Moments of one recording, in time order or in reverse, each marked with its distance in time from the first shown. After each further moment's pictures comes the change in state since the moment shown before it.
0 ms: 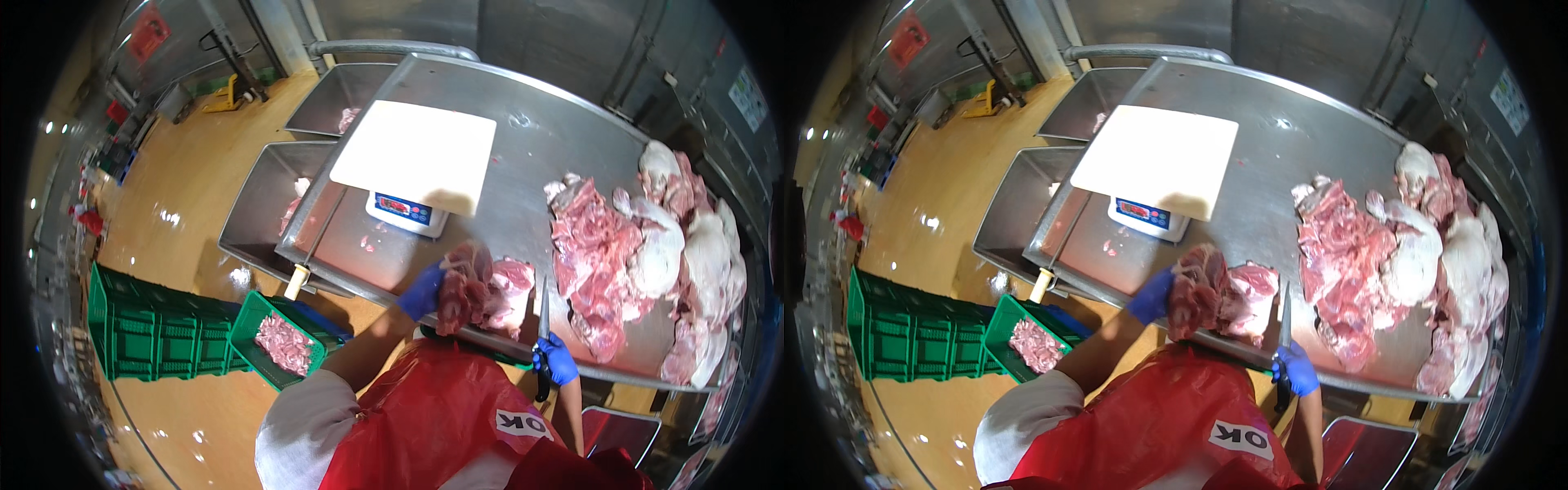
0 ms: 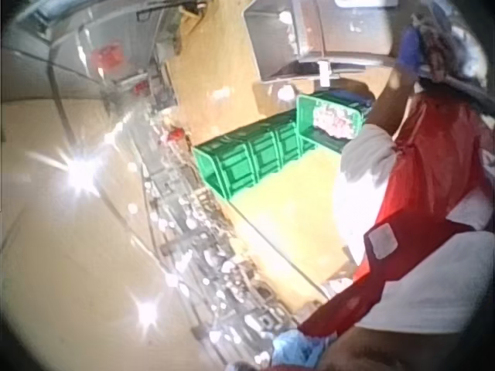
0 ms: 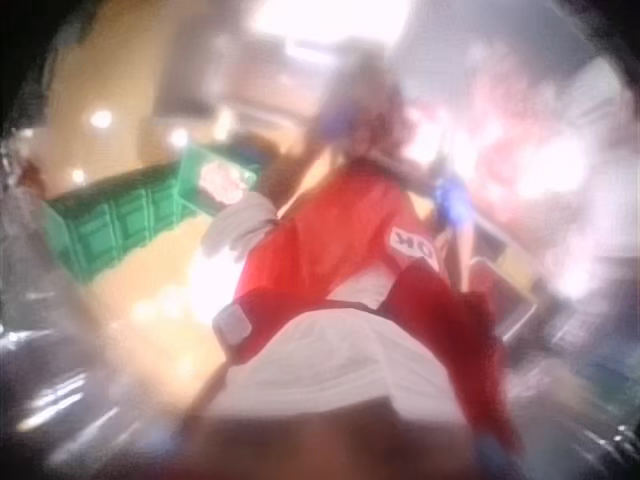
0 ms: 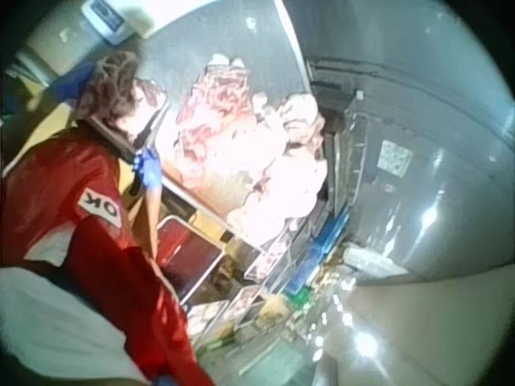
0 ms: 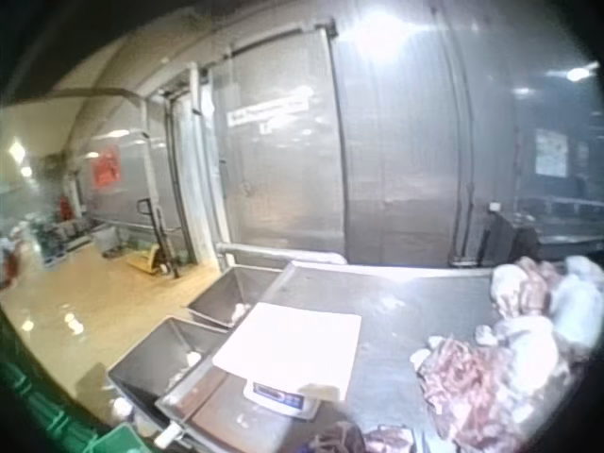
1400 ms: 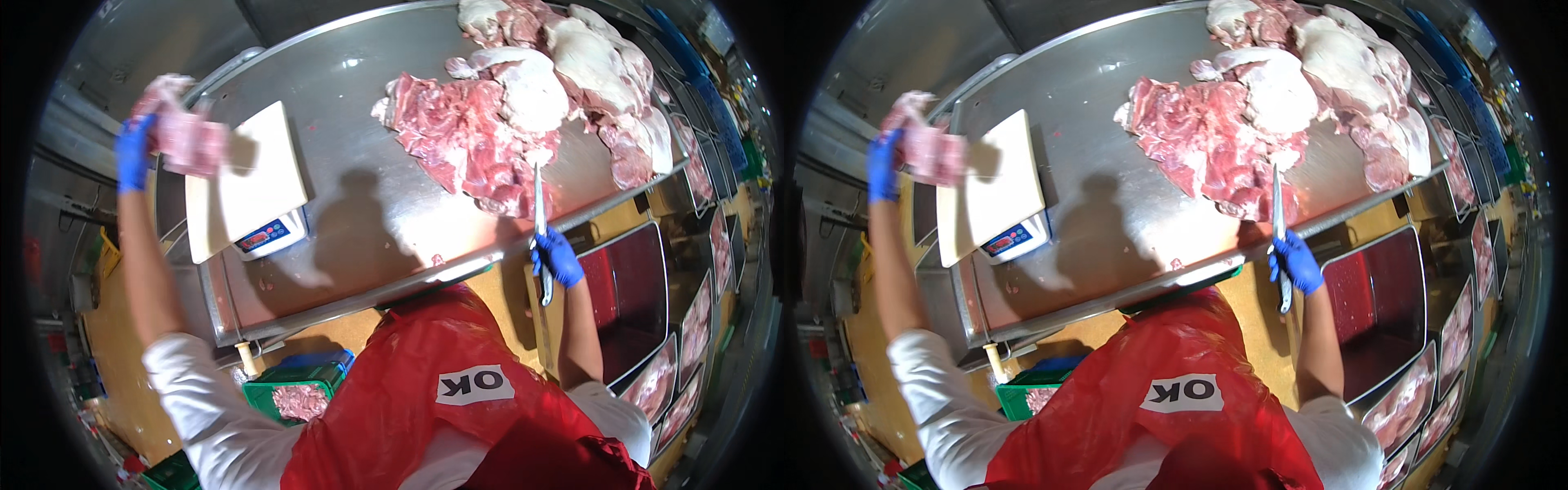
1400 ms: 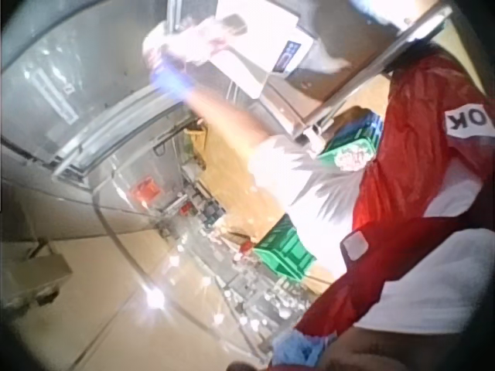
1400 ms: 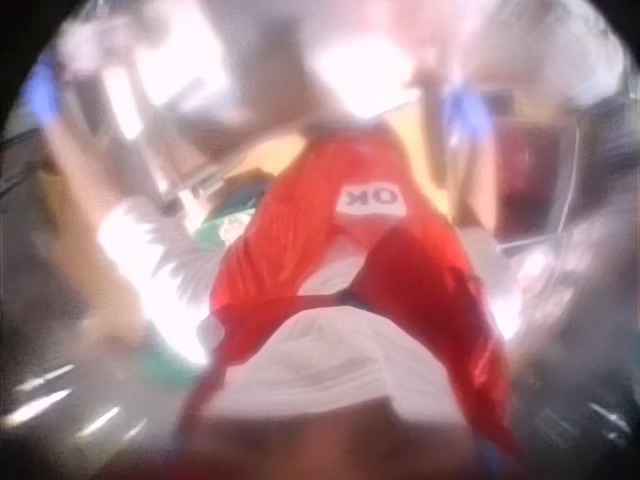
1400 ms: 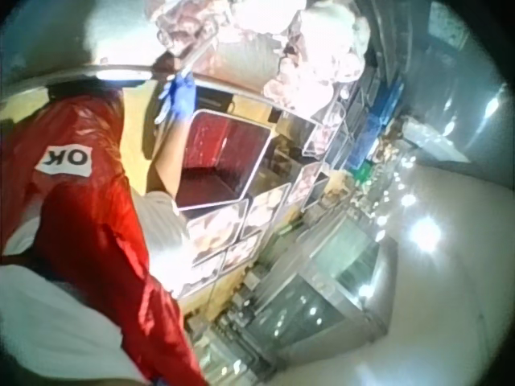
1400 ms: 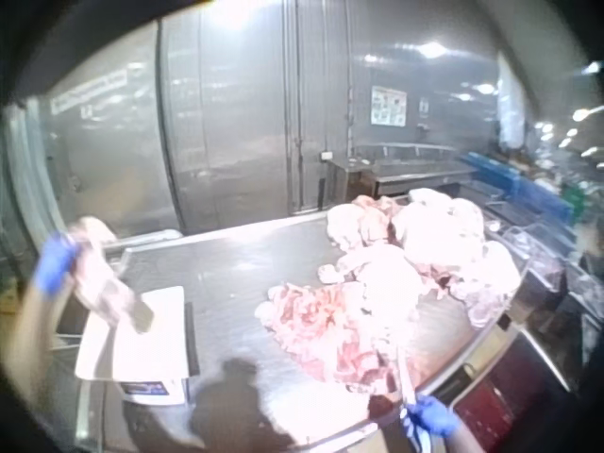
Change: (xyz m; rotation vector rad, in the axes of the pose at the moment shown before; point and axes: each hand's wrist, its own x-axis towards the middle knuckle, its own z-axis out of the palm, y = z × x) left_hand 0.165 0.416 0.101 1.472 0.172 0.665; right_hand -0.101 0.015 -0.091 0.263 0.401 -0.332
